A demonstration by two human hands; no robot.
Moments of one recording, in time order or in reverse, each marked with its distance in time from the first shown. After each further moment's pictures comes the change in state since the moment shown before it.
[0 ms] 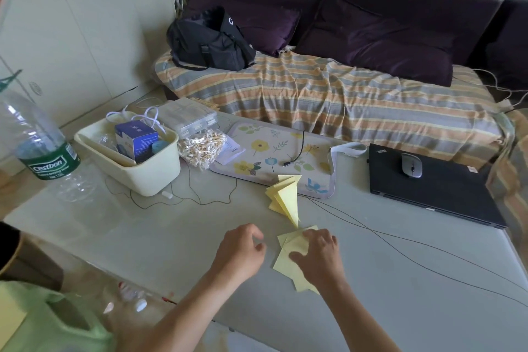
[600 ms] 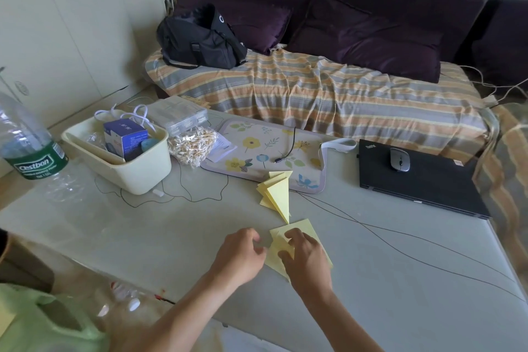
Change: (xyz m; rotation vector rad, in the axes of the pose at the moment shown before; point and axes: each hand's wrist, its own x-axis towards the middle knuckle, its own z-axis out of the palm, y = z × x) left_hand -0.009 0.007 0.016 0.015 -0.079 -0.002; right_hand -0.025 0.001 0.016 0.147 0.236 -0.172
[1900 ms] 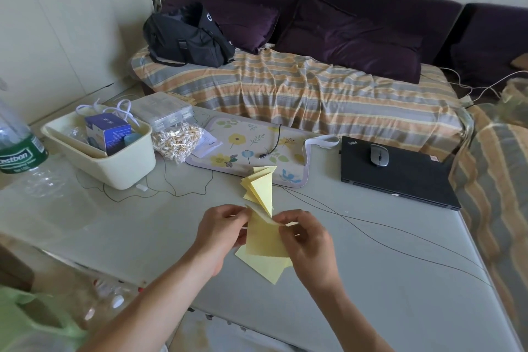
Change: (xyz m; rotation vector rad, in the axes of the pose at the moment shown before) left_hand -0.010 0.026 -0.011 -0.882 0.100 -0.148; right_hand -0.028 -0.012 -0.071 0.663 0.135 -0.116
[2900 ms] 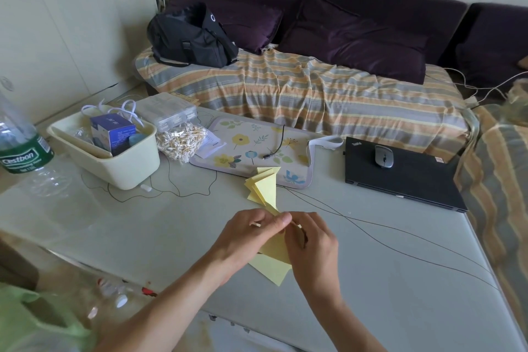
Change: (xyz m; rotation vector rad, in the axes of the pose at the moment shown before) left_hand -0.017 0.005 0.005 0.346 -0.299 0.226; right_hand -0.002 0.000 0.009 -0.301 0.196 -0.219
